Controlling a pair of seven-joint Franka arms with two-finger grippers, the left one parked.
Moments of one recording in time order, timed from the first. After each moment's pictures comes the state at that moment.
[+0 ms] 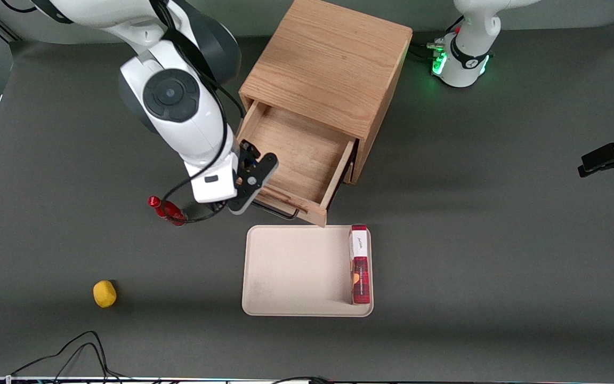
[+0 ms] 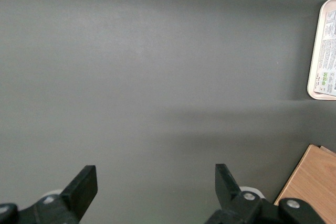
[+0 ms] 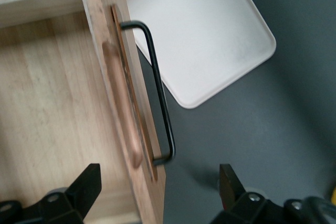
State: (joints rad) arm 0.24 0.48 0.45 -1.20 -0.21 1.59 -0.26
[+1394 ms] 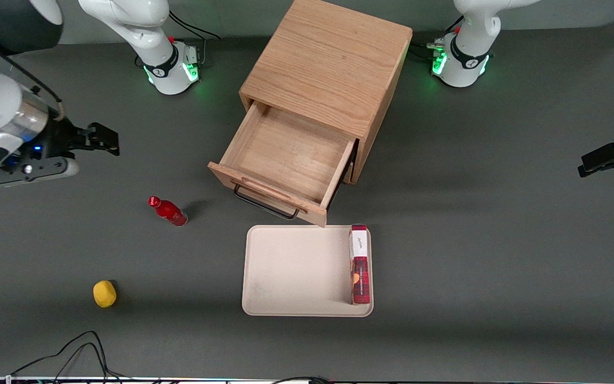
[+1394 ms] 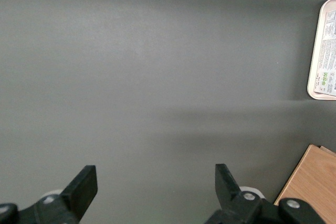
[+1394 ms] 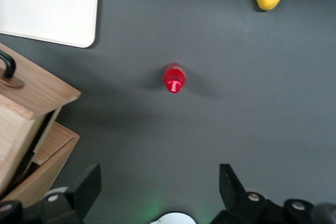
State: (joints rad) arm -0.28 0.08 0.44 -1.51 -0.02 1.45 0.01
